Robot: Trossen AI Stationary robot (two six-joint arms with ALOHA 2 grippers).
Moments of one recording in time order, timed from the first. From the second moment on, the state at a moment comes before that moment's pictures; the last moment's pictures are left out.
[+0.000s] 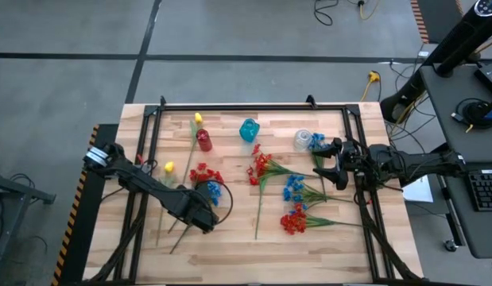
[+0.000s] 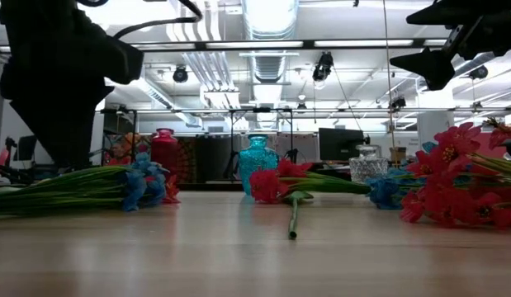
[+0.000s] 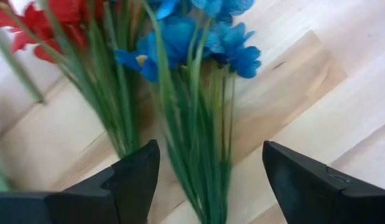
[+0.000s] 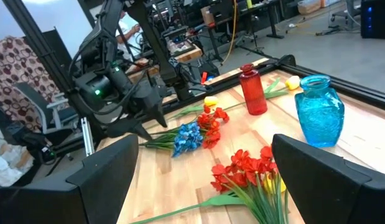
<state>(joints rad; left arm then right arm) -0.50 1.67 1.07 -0.95 -0.24 -1.37 0.05 0.33 0.27 -0.03 0.12 0.37</state>
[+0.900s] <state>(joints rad) -0.48 1.80 1.06 -0.91 -0.26 -1.32 0.05 0.33 0.27 -0.03 0.12 0.37</state>
